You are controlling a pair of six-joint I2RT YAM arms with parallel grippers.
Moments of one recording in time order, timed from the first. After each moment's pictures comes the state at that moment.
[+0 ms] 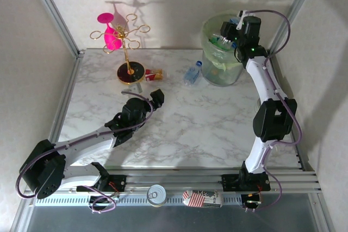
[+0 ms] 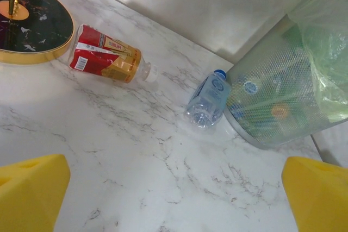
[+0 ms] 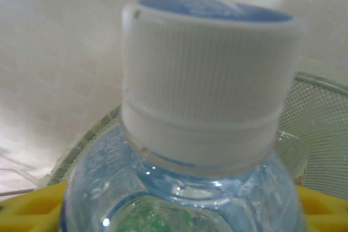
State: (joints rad) left arm -0.69 1.22 0.60 0.31 -0.43 -0.76; right arm 0.13 1.87 1.82 -0.21 0.00 0.27
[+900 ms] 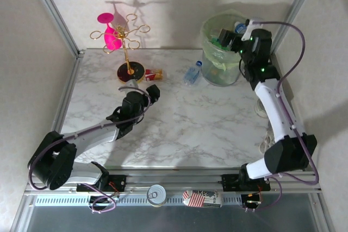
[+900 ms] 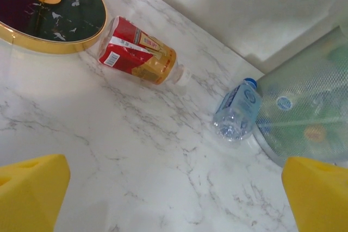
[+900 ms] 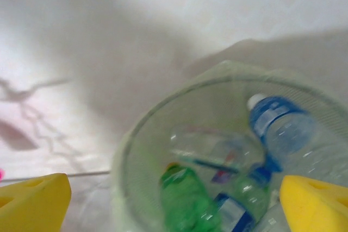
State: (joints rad) left arm -0.56 1.35 0.65 0.32 -0.35 -0.84; right arm 0.20 1.43 1.45 -0.17 0.00 0.25
